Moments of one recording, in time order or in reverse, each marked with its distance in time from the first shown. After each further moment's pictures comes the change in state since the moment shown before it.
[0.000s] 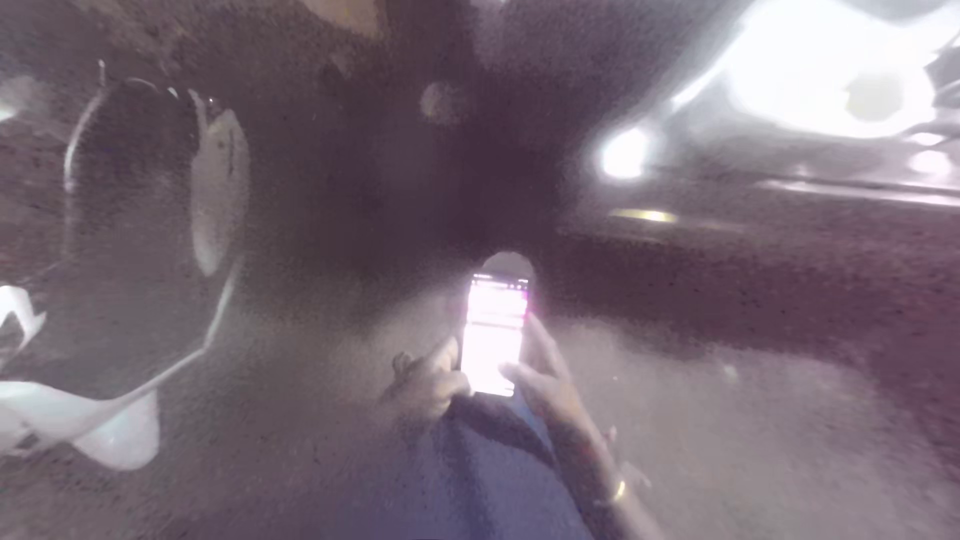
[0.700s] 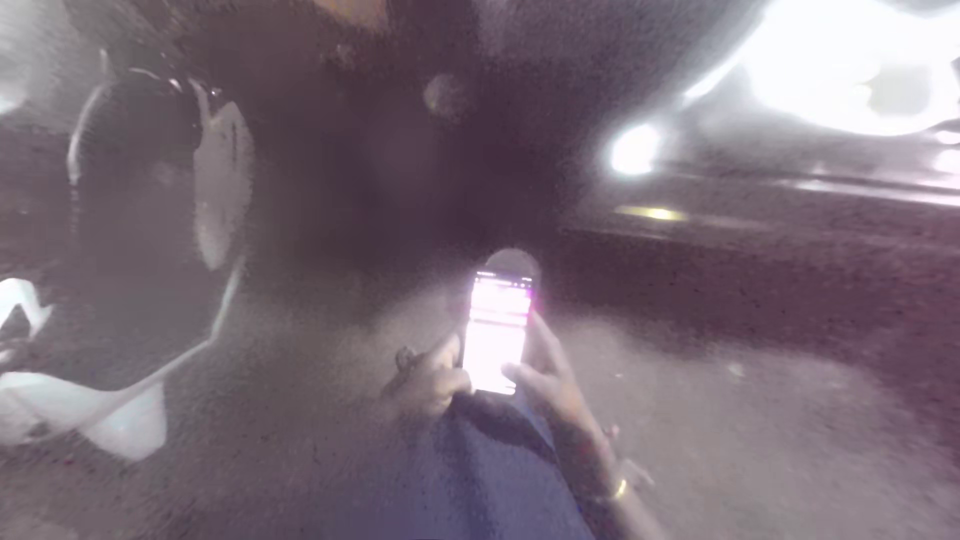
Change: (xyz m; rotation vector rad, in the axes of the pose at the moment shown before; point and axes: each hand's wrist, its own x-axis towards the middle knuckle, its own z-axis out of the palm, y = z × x) left_hand 0.004 -0.005 -0.007 -0.051 -0.057 0.062; right_hand 0.003 0.000 0.002 -0.051 0.009 0.007
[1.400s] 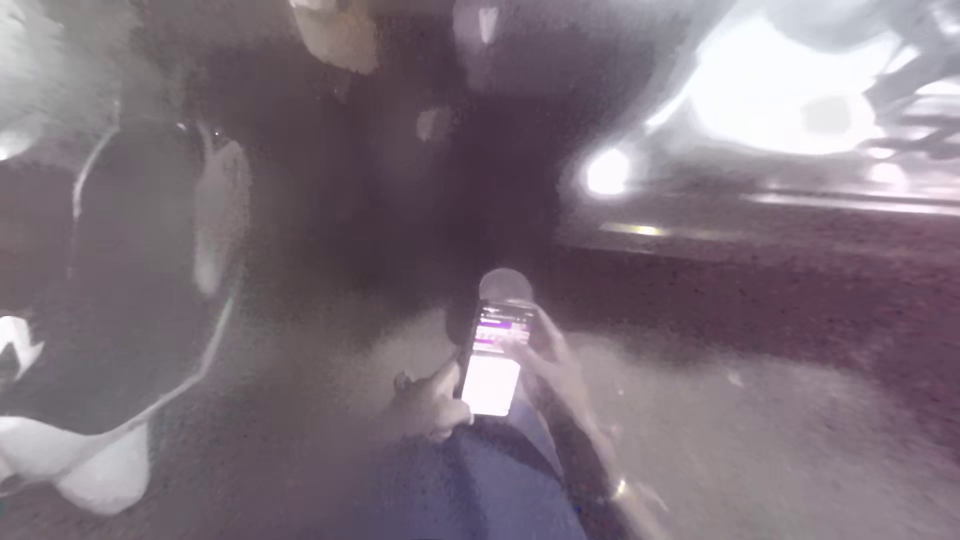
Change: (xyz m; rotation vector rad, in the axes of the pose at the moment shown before) left_hand -0.009 0.011 0.004 0.453 0.005 -0.309; right_hand 0.014 -0.017 0.002 0.050 0.176 -0.107
